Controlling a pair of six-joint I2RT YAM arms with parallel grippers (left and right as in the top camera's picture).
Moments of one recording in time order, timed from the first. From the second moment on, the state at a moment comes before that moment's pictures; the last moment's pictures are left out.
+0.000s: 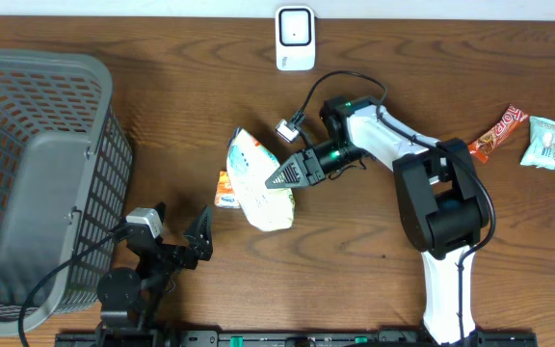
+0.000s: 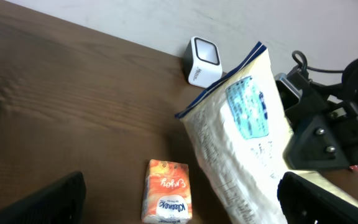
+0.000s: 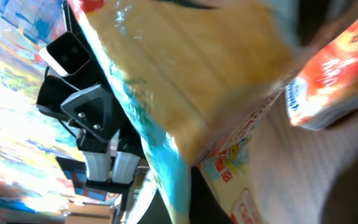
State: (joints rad) left arm -0.03 0.01 0.09 -0.26 0.28 -0.38; right arm 0.39 2.23 1.52 -1.09 -1.45 -0.58
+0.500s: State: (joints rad) left arm -0.03 0.01 0.09 -0.26 0.28 -0.38; right arm 0.30 2.23 1.36 -0.77 -1.35 -0.36
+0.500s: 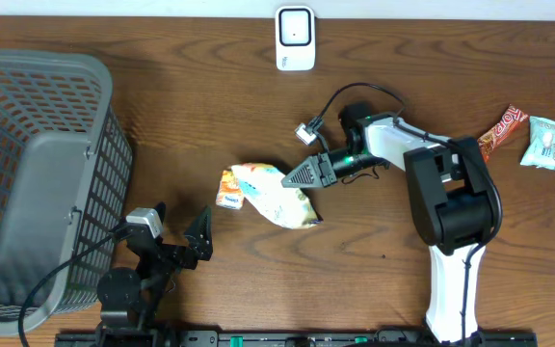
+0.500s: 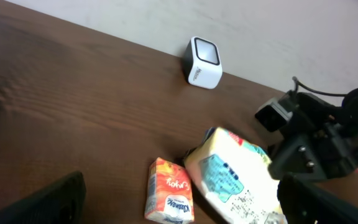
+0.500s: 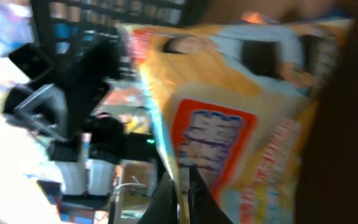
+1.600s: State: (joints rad) left arm -0.03 0.01 0.09 -0.26 0.28 -0.38; right arm 0.42 2.07 1.52 -0.94 -0.55 -0.23
